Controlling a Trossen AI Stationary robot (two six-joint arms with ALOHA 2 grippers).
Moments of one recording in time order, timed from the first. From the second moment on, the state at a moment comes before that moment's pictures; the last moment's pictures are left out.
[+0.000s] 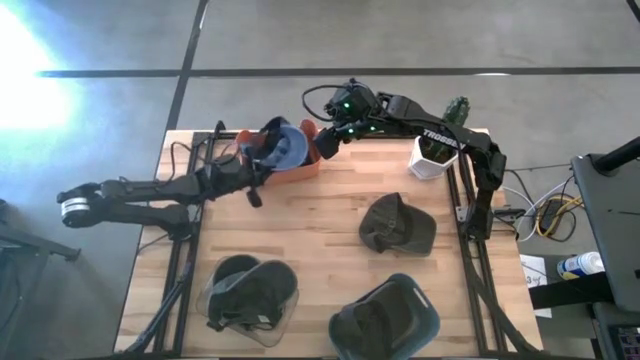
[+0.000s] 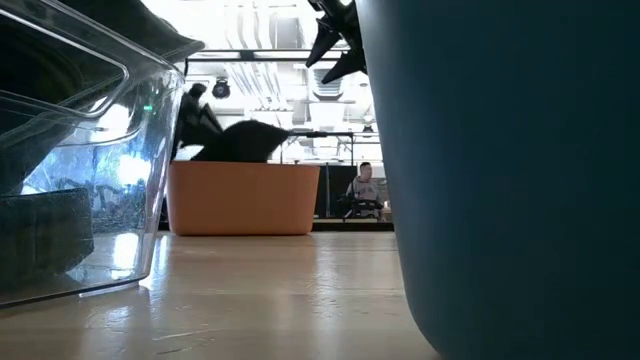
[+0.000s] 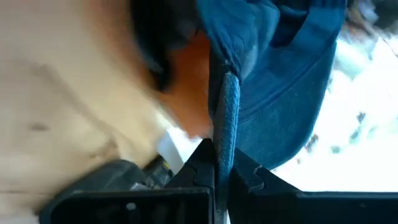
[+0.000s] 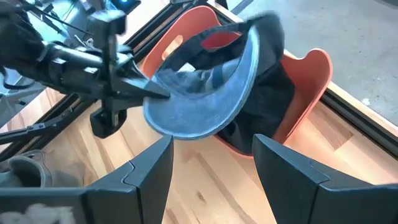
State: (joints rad) left arm 0.40 0.97 0.40 0.22 -0.22 -2.32; right arm -0.38 1.87 1.98 -0.86 -0.09 0.45
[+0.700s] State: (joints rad) left arm 0.40 0.96 0.40 0.27 -0.26 -1.99; right arm -0.38 1.87 1.92 -0.85 -0.09 0.45
